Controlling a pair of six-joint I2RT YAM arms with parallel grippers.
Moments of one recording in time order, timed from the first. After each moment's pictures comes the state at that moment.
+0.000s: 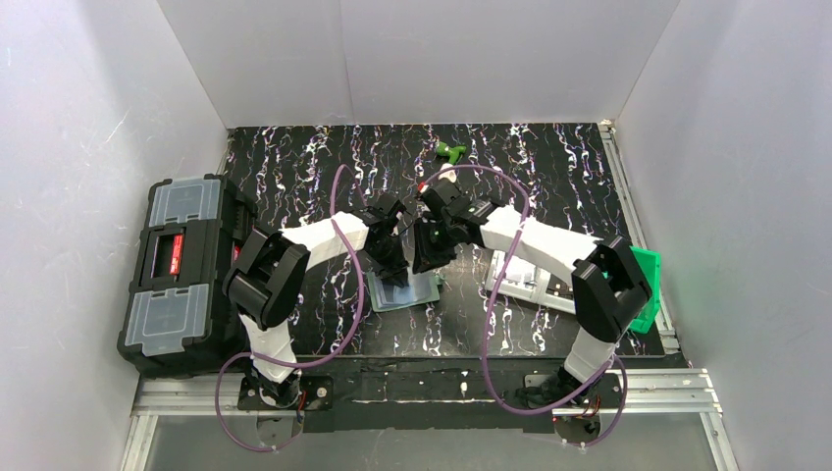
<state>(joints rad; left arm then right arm) -0.61 1.82 1.15 -0.64 0.20 -0.80 0.81 1.72 1.33 -0.64 -0.26 0.60</state>
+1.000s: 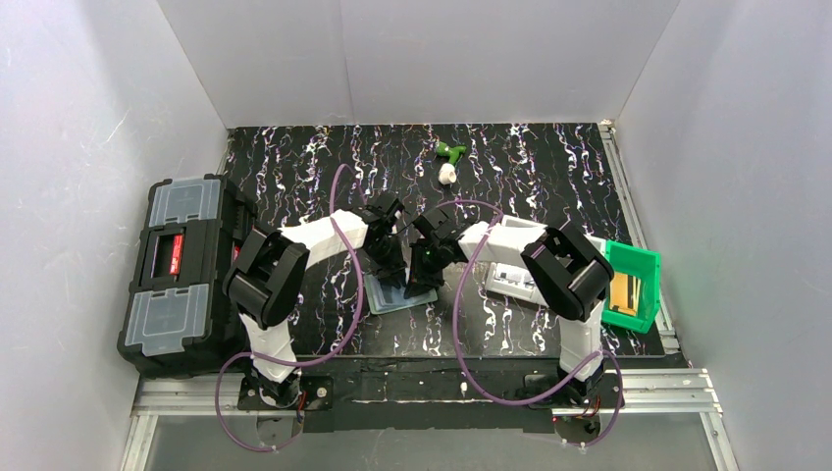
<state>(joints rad) -0.60 1.82 1.16 -0.69 0.21 -0.76 0.82 1.94 1.19 -0.37 -0.41 0.86</state>
